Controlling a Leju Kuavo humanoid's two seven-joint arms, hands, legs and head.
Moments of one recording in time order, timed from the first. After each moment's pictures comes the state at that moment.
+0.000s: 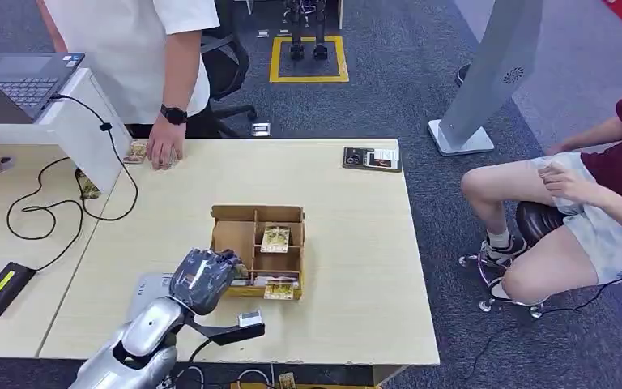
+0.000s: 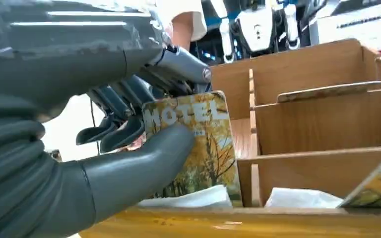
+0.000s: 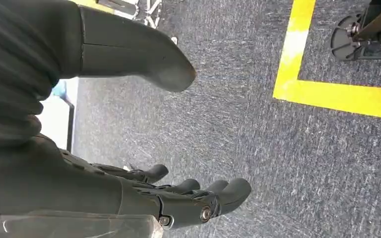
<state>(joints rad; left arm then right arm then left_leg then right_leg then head) -0.27 0.21 -0.66 -1.26 -1.19 0.29 0.07 -0.03 0.10 -1.12 -0.30 1.43 -0.13 -0.01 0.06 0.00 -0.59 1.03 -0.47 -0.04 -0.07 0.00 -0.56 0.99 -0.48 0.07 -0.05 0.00</state>
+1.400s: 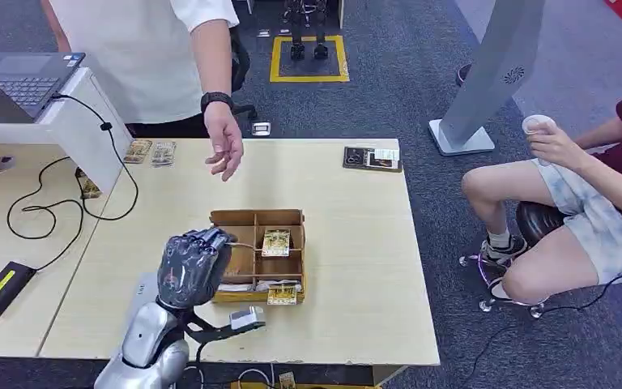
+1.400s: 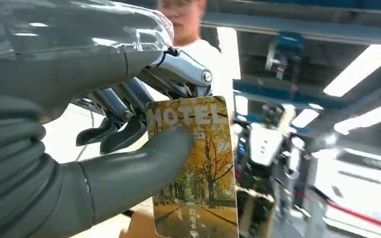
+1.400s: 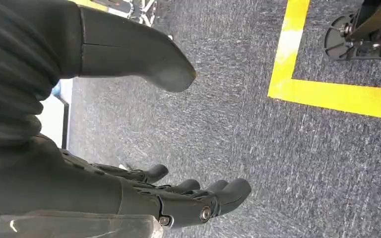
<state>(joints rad) -0.22 0.01 -0.41 -1.31 -1.16 0.69 -0.13 -0.04 0.10 -1.12 -0.26 1.44 -0.17 -0.03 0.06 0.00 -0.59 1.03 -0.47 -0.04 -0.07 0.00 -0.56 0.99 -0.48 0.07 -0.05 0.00</state>
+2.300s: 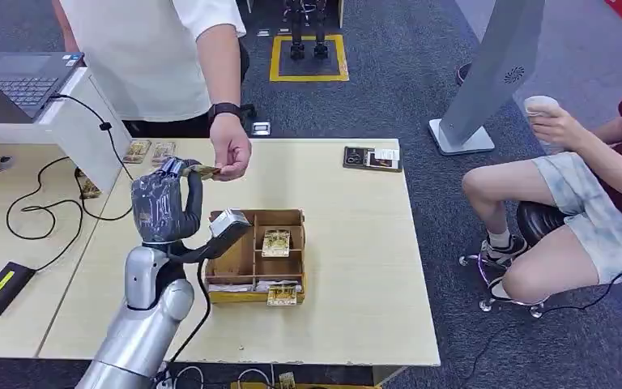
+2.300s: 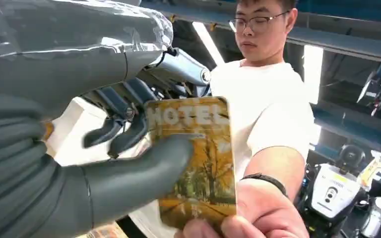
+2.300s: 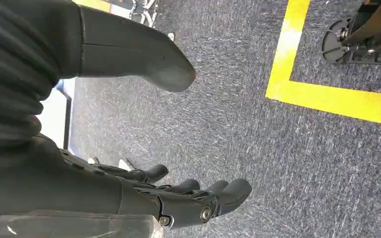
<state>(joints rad) -0.42 -0.10 -0.29 -1.23 -1.10 0.69 0.00 -0.06 0.10 -1.09 -0.22 1.44 -0.19 0.00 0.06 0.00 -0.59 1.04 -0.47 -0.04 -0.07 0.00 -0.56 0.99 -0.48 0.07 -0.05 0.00</state>
